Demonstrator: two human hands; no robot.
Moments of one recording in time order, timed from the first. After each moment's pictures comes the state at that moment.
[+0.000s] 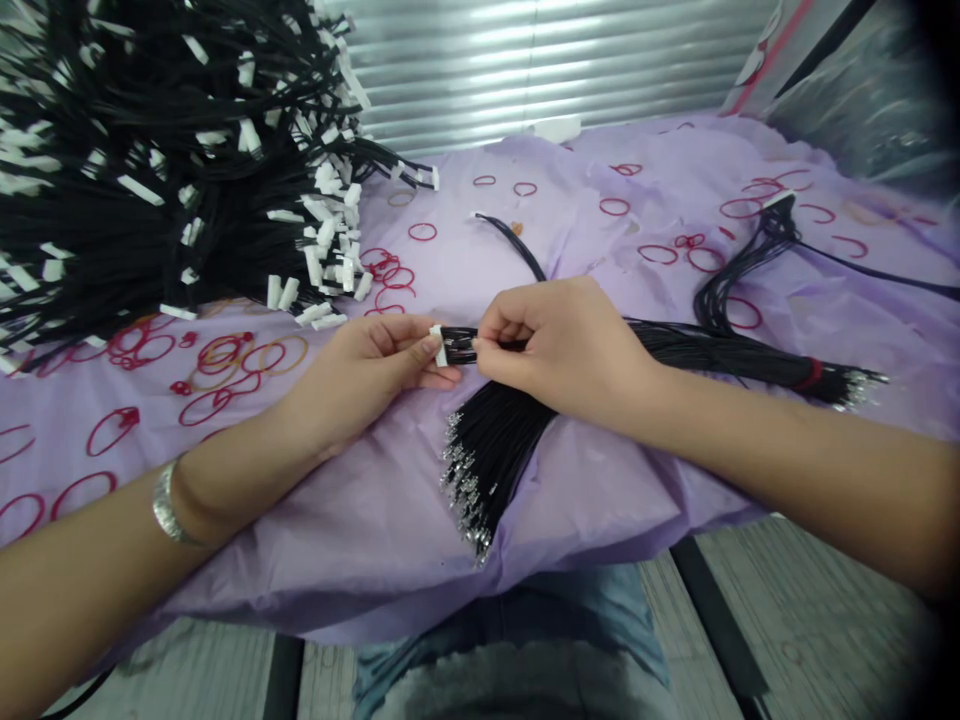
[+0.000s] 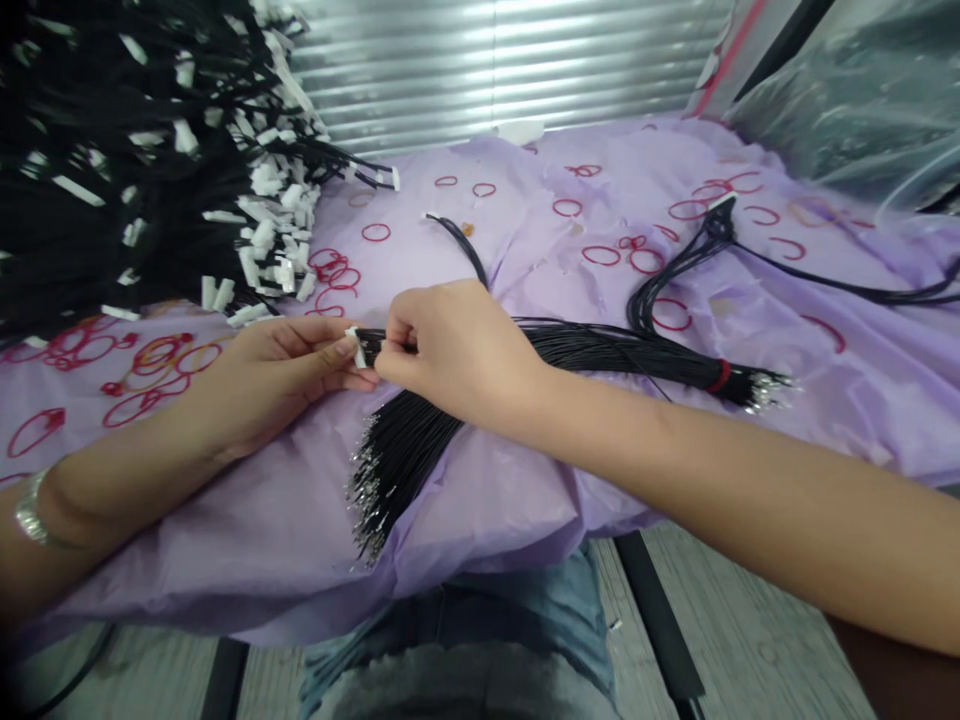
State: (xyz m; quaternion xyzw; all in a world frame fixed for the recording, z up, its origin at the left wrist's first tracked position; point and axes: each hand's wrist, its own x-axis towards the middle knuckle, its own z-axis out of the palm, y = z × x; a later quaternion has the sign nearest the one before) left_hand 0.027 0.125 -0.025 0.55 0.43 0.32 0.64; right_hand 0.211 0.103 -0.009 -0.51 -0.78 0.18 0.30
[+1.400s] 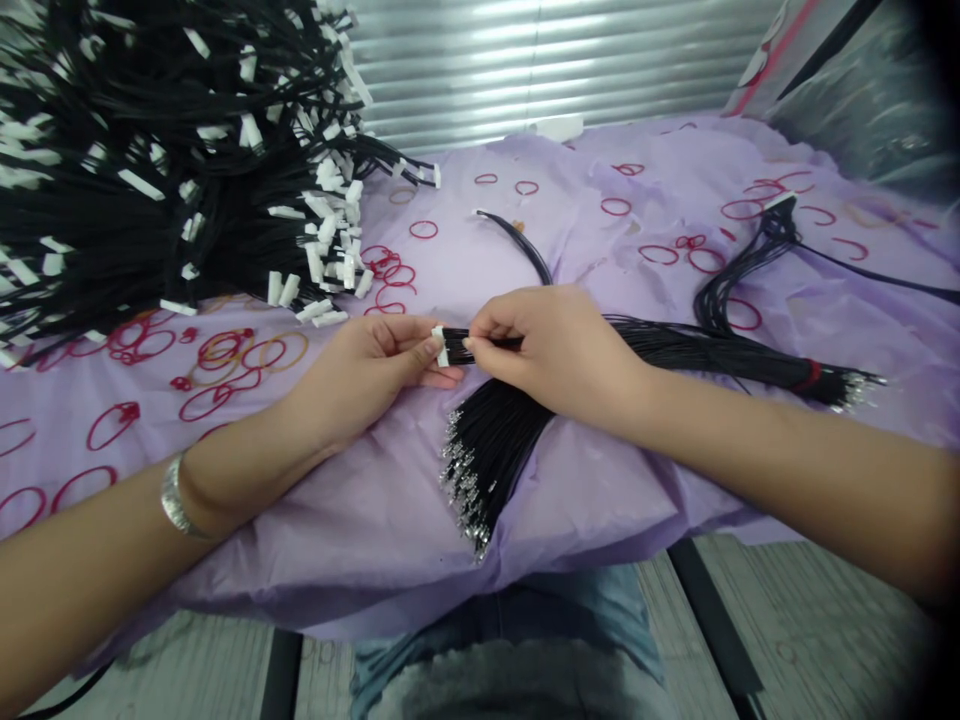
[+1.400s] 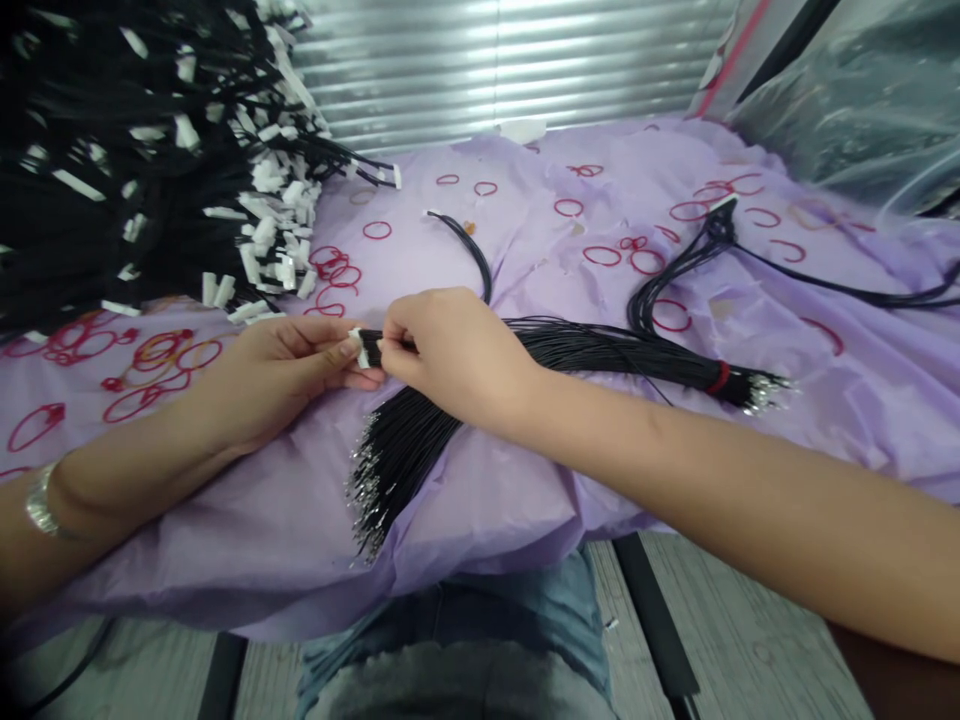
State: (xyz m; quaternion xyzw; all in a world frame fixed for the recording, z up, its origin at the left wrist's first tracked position) left_hand 0.026 0.127 -0.030 0.57 0.41 0.32 0.64; right_hand 0.209 0.108 -0.014 -0.50 -0.80 0.17 0.28
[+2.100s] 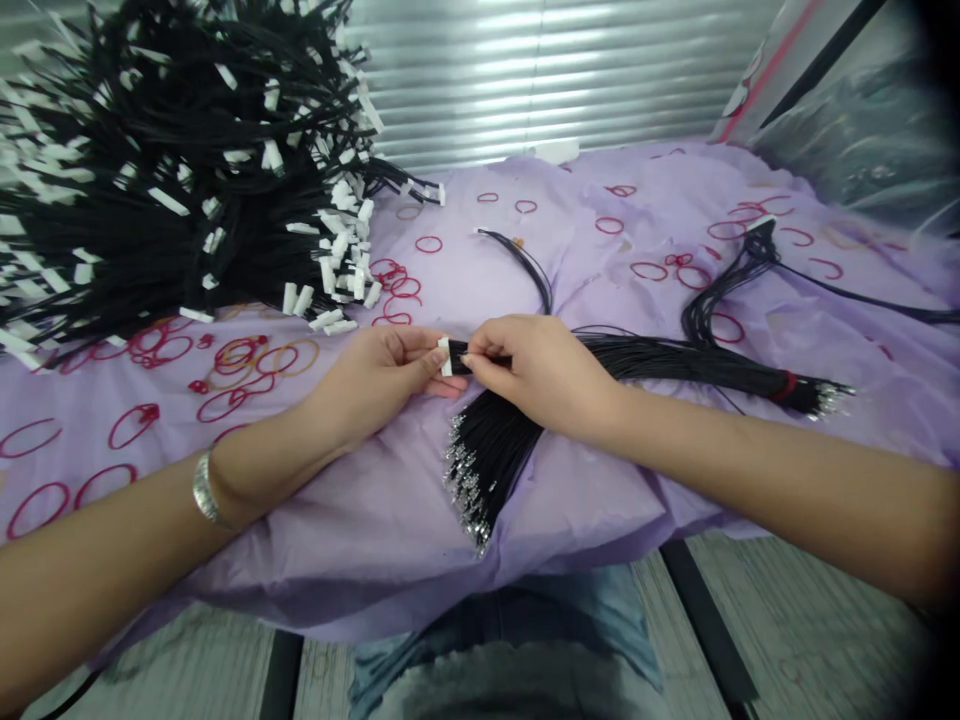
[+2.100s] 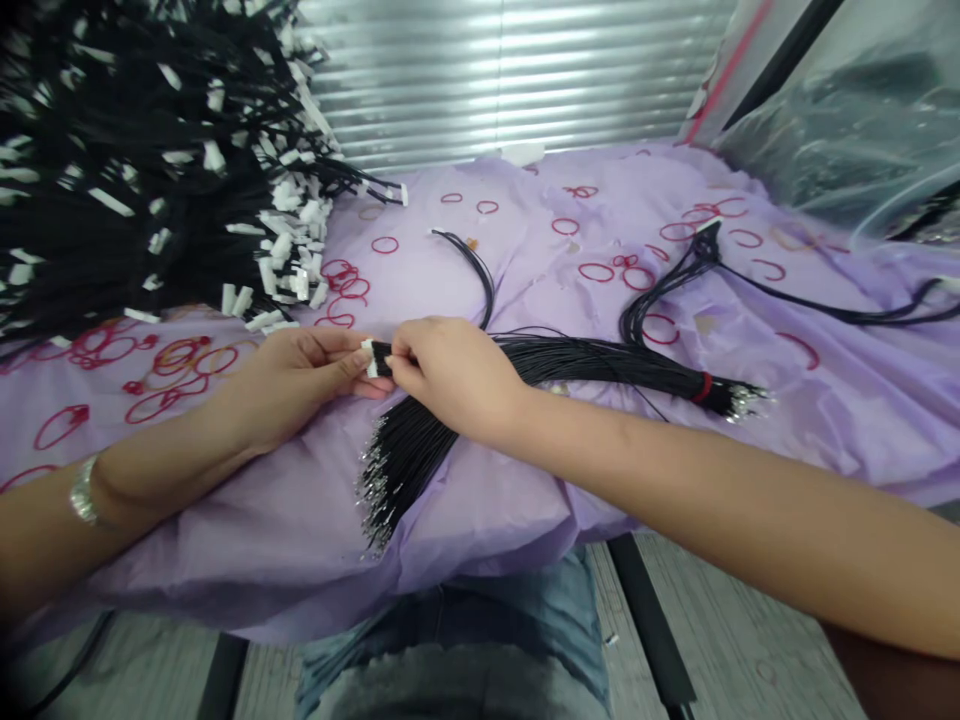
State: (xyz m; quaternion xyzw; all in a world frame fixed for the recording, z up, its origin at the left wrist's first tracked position) left_hand 0.029 0.123 -0.022 0.56 0.44 0.29 0.63; right_hand 0.204 0.106 -0.024 -0.50 -0.80 0.18 0.27
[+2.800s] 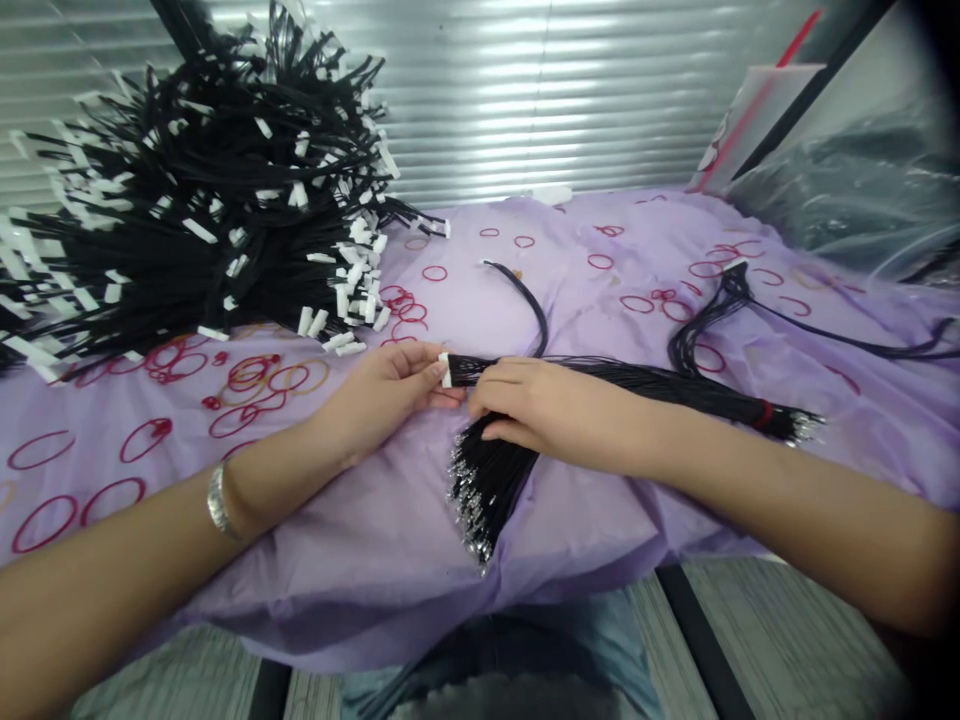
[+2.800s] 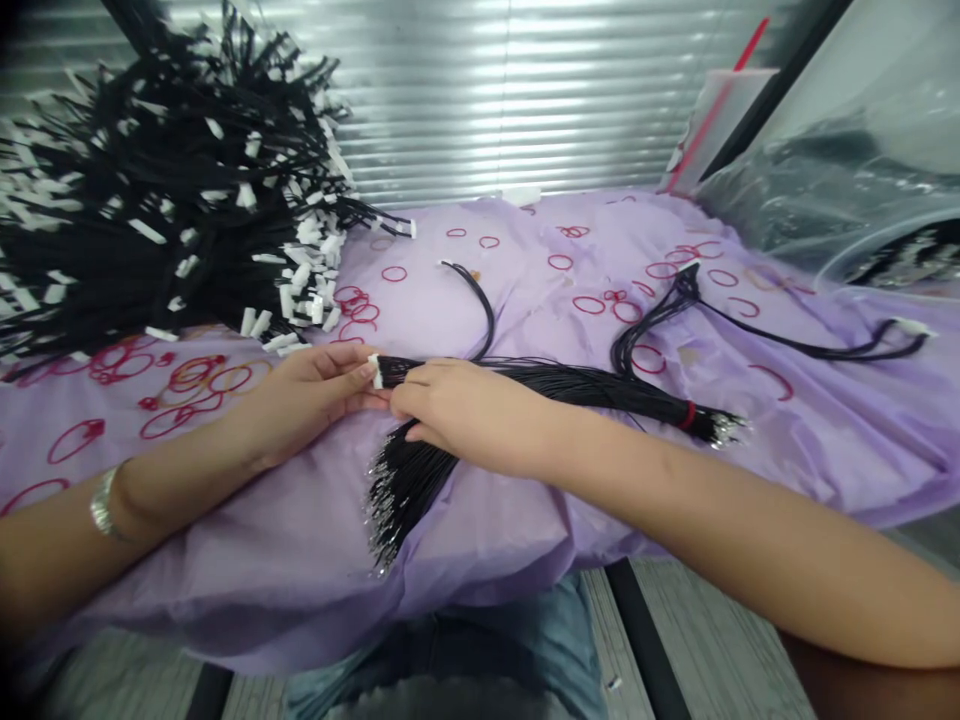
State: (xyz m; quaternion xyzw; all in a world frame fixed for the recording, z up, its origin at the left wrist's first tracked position) left_hand 0.028 0.127 -0.025 0.51 0.42 0.32 0.68; right_hand 0.219 0.102 -0.008 -0.31 -0.94 0.14 0.10
